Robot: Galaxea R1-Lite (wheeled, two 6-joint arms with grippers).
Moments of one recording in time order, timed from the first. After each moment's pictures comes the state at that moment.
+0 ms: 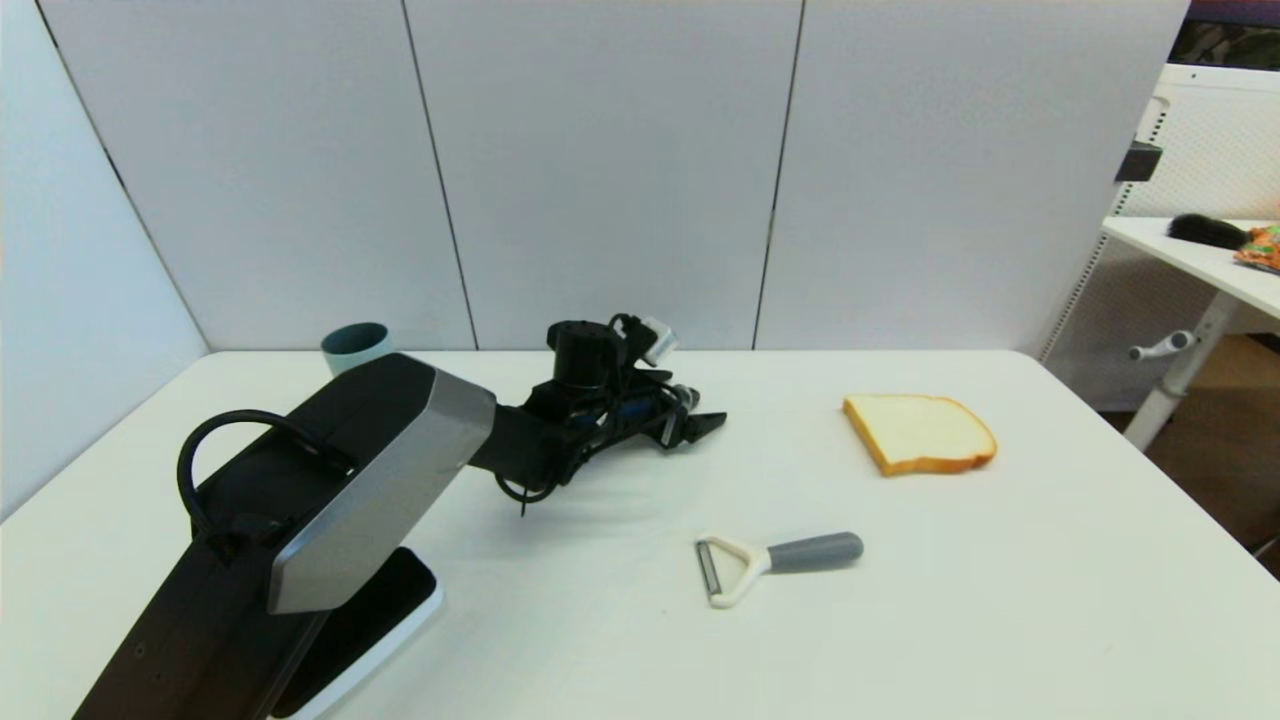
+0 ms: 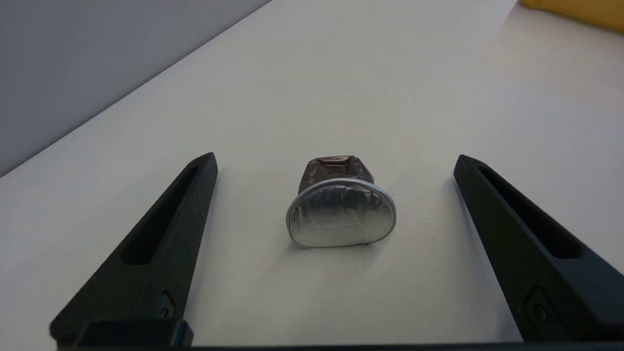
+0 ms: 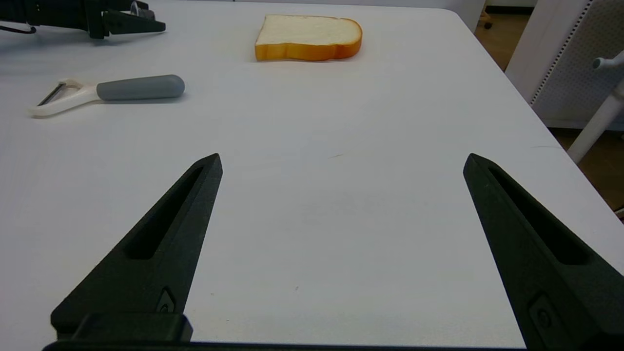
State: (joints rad) left arm -0.54 2.56 -1.71 -0.59 -0.39 0.15; right arm 0.00 0.00 -0.02 0.05 0.02 -0.03
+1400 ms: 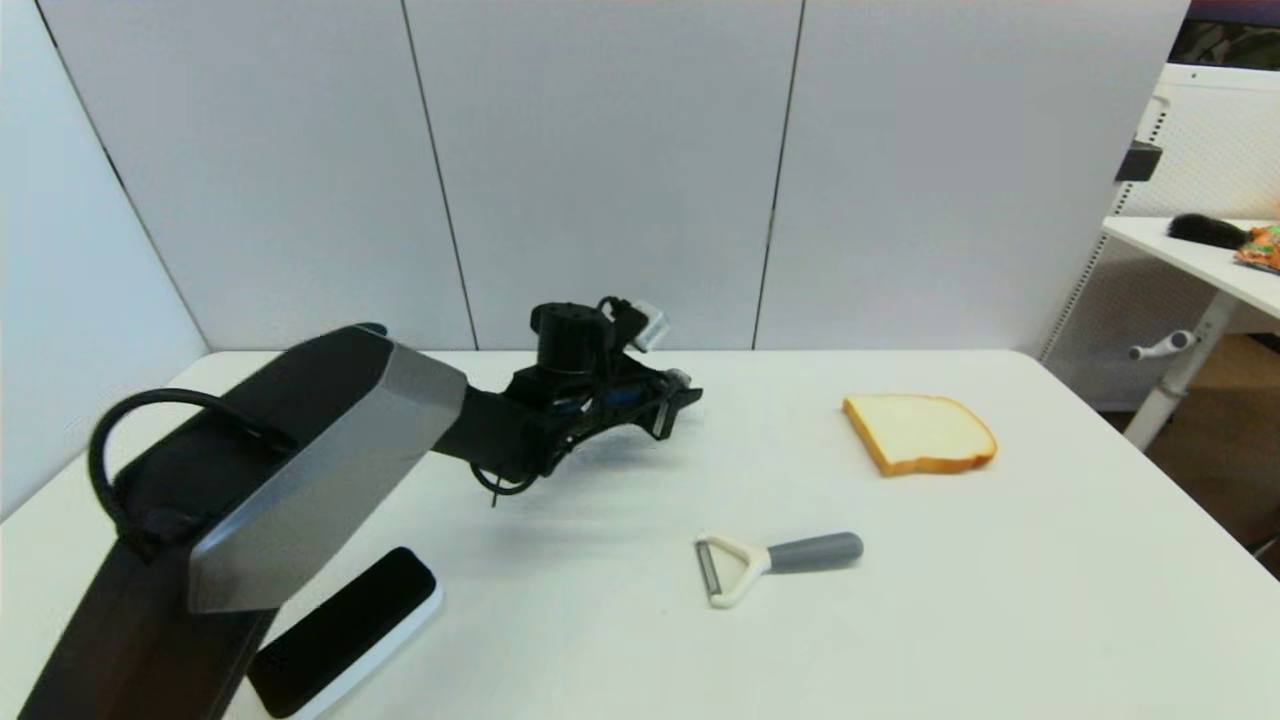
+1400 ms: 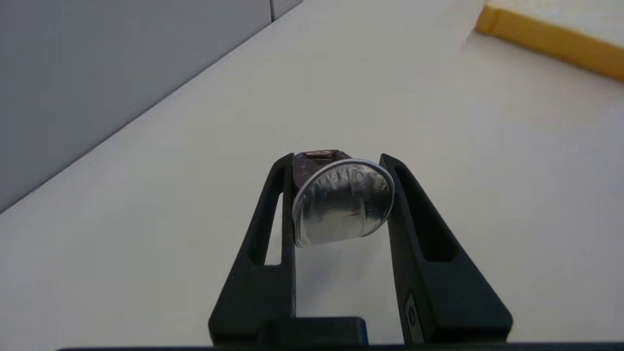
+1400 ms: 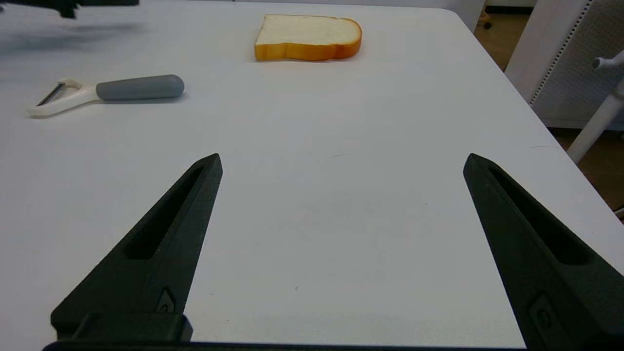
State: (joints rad) left arm -0.53 2.40 -1.55 -0.58 -0.39 0.15; right arm 0.00 0.00 -0.02 0.05 0.02 -0.03
